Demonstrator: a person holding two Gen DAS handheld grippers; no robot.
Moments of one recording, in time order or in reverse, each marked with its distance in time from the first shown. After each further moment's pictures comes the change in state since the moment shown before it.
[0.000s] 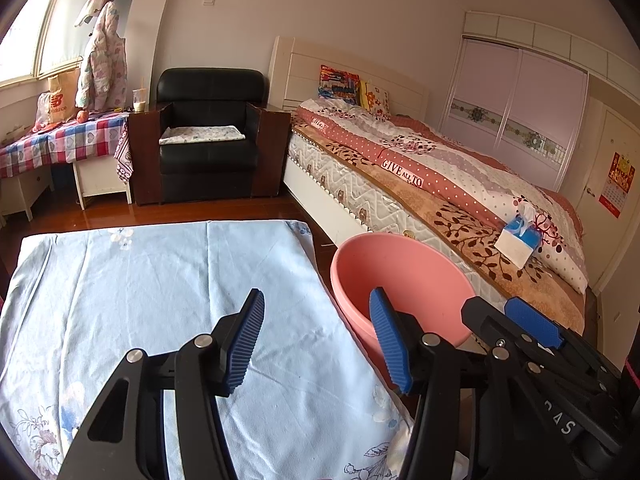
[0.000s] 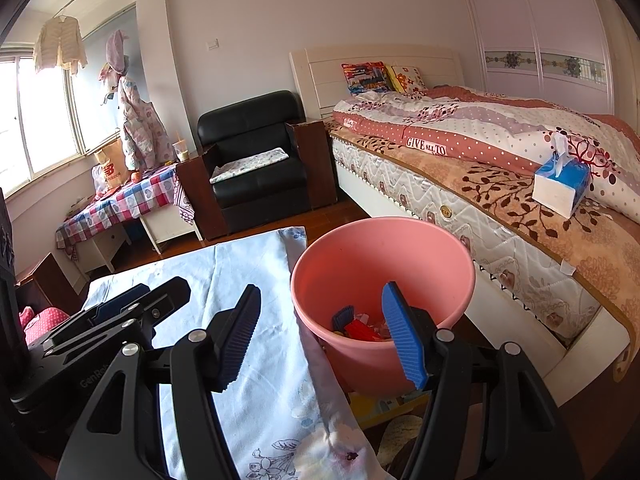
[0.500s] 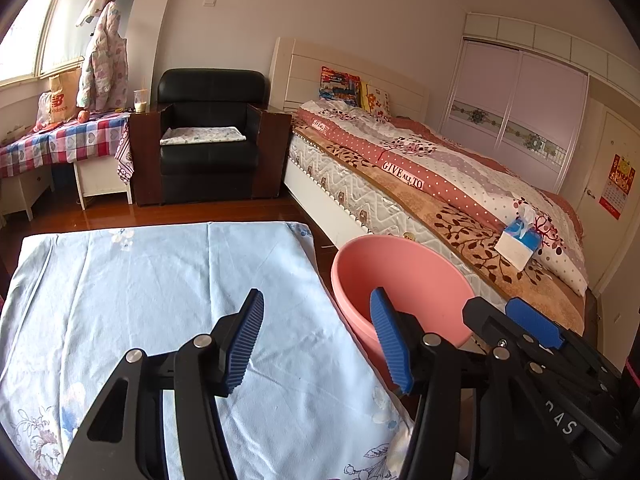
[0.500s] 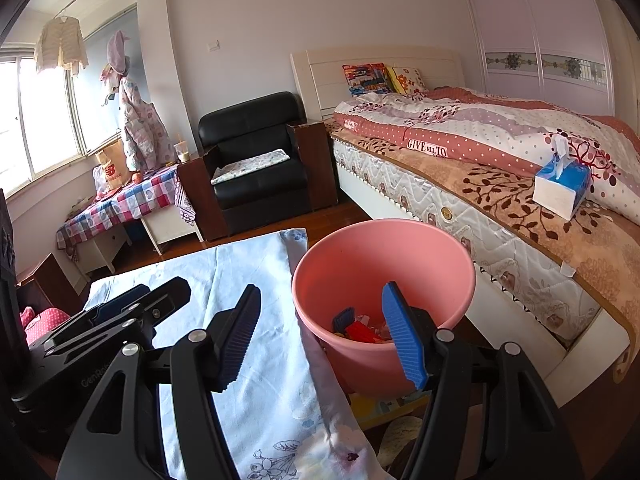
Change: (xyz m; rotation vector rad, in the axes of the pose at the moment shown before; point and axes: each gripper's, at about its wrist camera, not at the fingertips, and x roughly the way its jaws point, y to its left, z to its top) left arm 0.000 0.000 0.002 -0.003 -0.003 0.002; right arm -0.002 0.001 0.002 -0.003 -0.005 0.003
